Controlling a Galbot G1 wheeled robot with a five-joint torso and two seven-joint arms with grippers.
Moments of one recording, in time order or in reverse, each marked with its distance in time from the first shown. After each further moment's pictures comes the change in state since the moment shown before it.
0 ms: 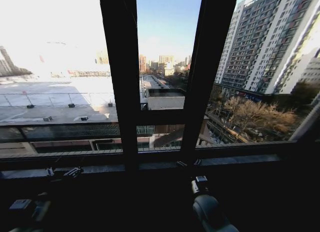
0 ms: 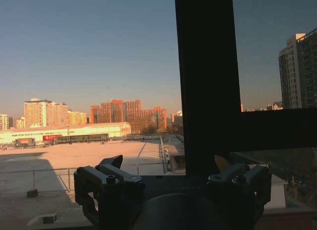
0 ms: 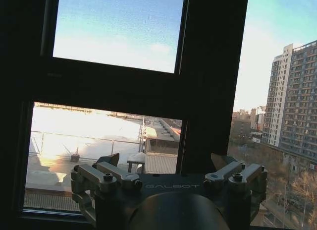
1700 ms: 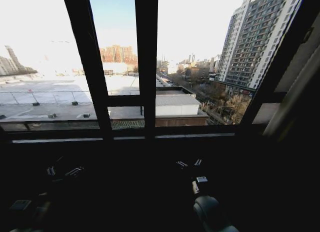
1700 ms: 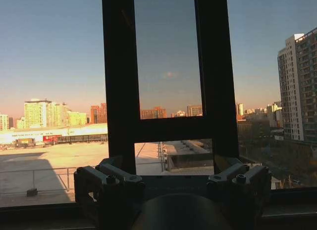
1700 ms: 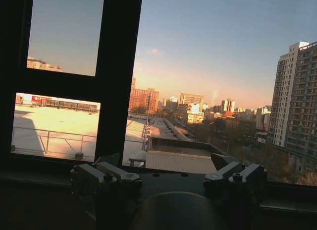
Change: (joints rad) left arm 0.003 -0.006 -0.003 -0.001 -0.003 -0.008 0.030; right arm -0.013 -0.004 0.004 0.011 -0.002 0.006 0.000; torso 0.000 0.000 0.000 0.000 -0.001
